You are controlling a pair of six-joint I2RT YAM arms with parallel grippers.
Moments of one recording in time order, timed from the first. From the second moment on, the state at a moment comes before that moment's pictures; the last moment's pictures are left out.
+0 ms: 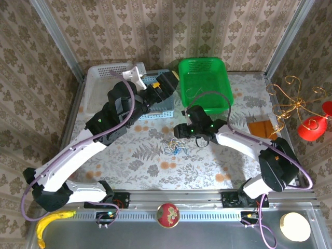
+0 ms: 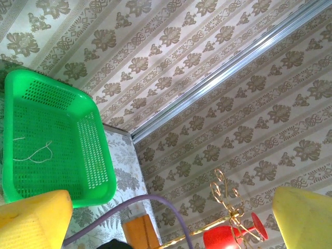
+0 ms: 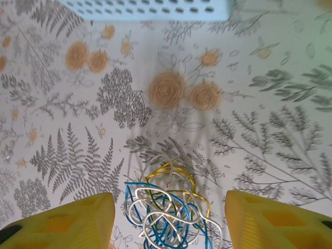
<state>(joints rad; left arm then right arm) -0.94 1.23 1.48 -0.30 -0.21 -0.91 0.64 1.52 0.97 -0.32 -0.12 0.47</state>
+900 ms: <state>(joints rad) -0.91 1.19 1.40 -0.20 -0.23 -0.91 0.65 1.72 1.05 -0.32 -0.20 0.35</state>
